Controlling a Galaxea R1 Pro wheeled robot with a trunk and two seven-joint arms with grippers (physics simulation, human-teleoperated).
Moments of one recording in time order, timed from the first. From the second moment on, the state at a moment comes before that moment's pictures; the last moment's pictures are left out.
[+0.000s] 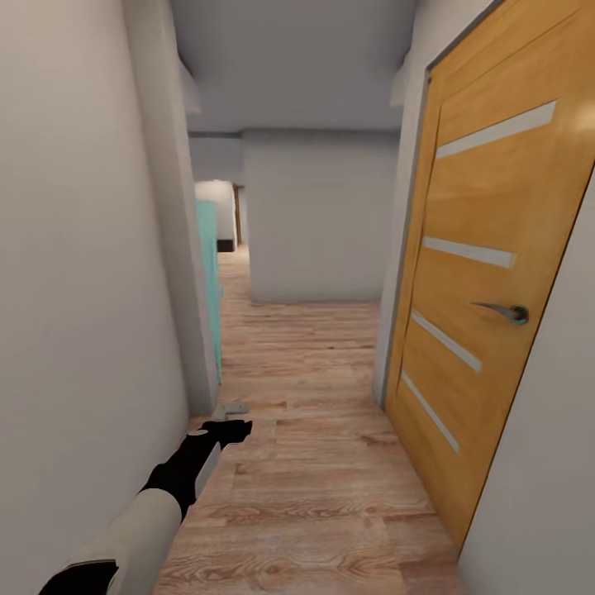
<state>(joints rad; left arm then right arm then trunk) -0.75 -0.11 0.12 -0.50 -0.10 0.24 -0.01 0.26 -0.05 -0.01 -0.70 0.03 -0.60 -0.11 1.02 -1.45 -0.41</state>
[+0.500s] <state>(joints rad) -0.75 -0.11 0.12 -0.50 -0.10 0.24 -0.01 0.26 -0.05 -0.01 -0.70 0.03 -0.60 -0.11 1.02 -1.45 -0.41</state>
